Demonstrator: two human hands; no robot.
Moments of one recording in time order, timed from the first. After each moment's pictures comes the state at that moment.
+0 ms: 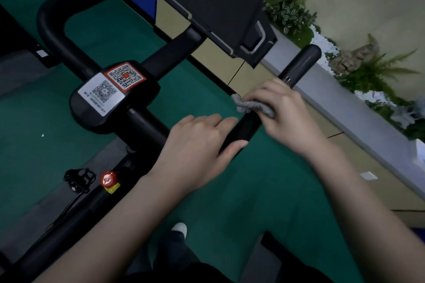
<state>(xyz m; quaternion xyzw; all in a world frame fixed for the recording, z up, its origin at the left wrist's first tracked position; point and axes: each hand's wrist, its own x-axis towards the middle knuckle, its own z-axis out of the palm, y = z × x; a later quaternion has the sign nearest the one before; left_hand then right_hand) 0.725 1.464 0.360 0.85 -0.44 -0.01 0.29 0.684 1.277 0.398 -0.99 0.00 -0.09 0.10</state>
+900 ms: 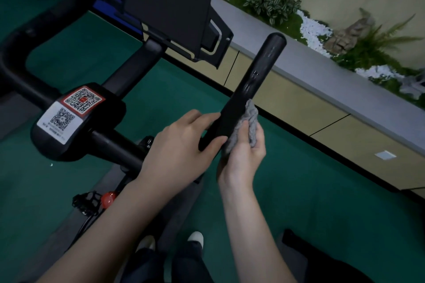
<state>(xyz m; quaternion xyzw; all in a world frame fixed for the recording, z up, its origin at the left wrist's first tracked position) 0.727 1.435 0.355 0.83 -0.41 -0.08 0.38 0.676 1.345 0.315 -0.35 0.40 -0.45 0.71</state>
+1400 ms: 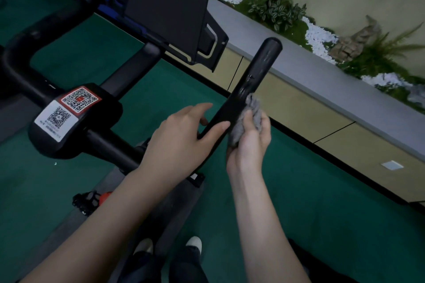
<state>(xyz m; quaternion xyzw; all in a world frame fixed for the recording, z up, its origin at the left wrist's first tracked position) 0.729 1.417 0.359 0.85 -0.34 -0.08 0.40 0.682 1.307 0.325 -0.34 0.36 -0.43 0.76</state>
